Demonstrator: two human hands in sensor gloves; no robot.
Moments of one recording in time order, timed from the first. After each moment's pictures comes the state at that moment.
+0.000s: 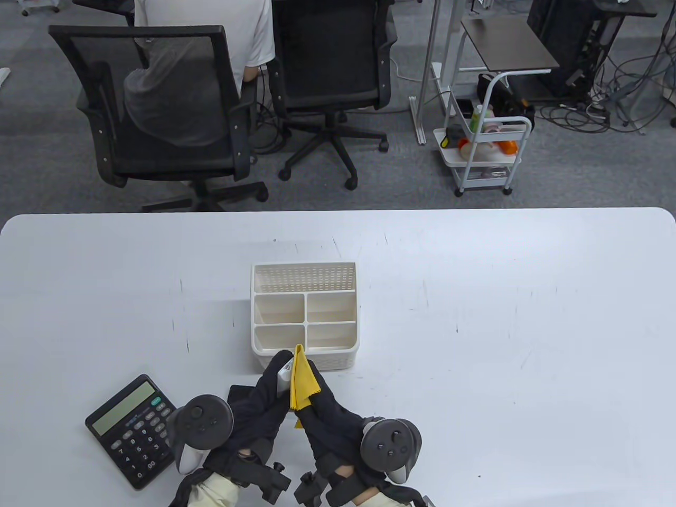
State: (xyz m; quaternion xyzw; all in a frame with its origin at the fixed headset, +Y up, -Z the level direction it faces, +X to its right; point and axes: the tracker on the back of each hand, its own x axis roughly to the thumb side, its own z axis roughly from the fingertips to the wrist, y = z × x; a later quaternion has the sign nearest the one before) left_hand -0.192 -0.706 -0.254 0.04 -0.18 0.46 0.87; right_hand 0.009 -0.706 -0.237 0.22 -0.16 0.76 0.59
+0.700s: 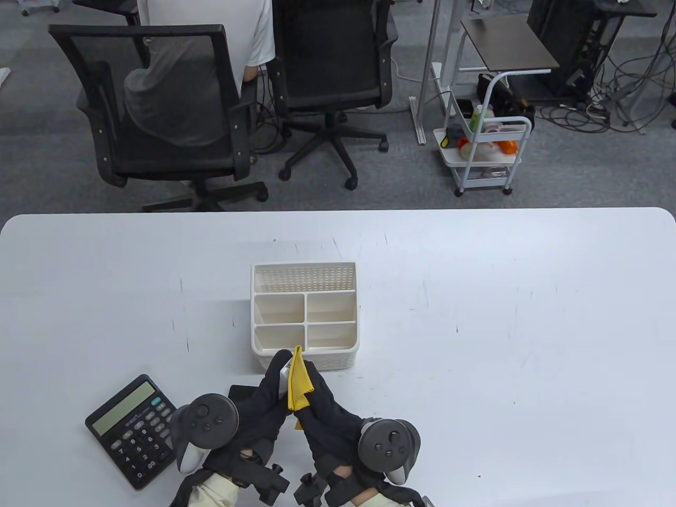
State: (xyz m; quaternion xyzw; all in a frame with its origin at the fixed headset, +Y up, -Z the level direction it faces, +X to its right) left_hand -0.190 -0.705 -0.254 0.03 -0.18 0.45 0.88; right_hand 0.007 -0.708 -0.238 0.22 -0.14 0.78 0.57
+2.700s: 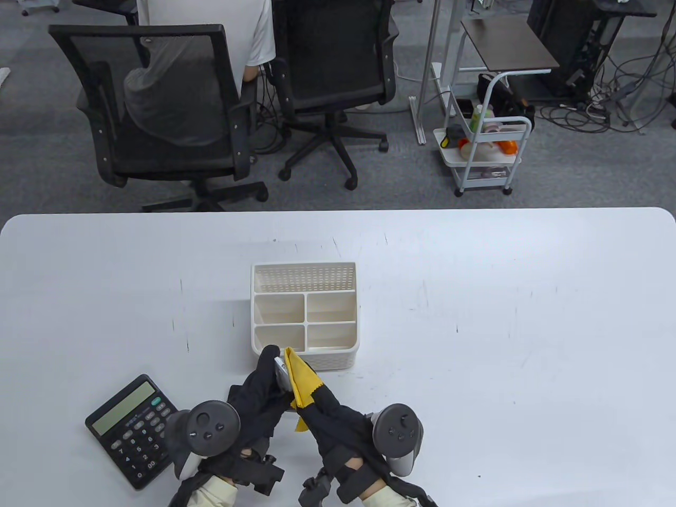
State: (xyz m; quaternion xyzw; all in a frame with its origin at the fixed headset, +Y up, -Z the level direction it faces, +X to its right) left_hand -0.200 -0.695 -0.249 0.10 -0.13 0.38 0.91; right_hand 0.010 -0.713 -0.245 0.22 -0.07 0.72 0.65
